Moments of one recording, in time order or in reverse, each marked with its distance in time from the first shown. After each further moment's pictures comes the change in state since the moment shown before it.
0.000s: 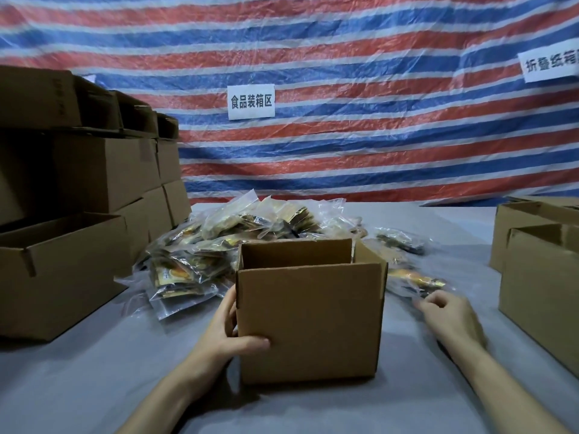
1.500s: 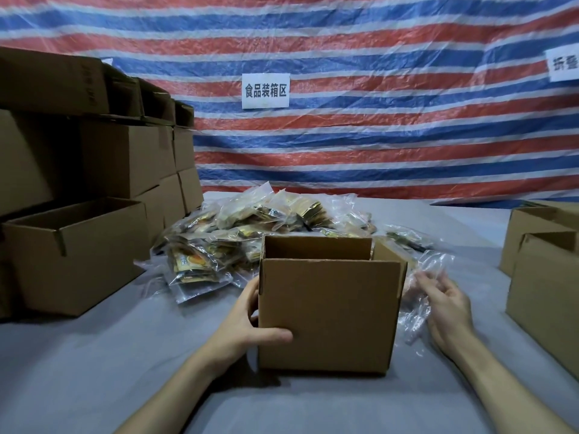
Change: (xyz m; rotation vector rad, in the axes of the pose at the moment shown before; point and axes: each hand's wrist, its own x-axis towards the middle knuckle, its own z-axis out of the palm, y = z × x) left_hand -0.002 0.006 0.004 0.090 -0.032 -0.001; right_hand -0.016 -0.024 0.010 1.036 -0.171 -0.058
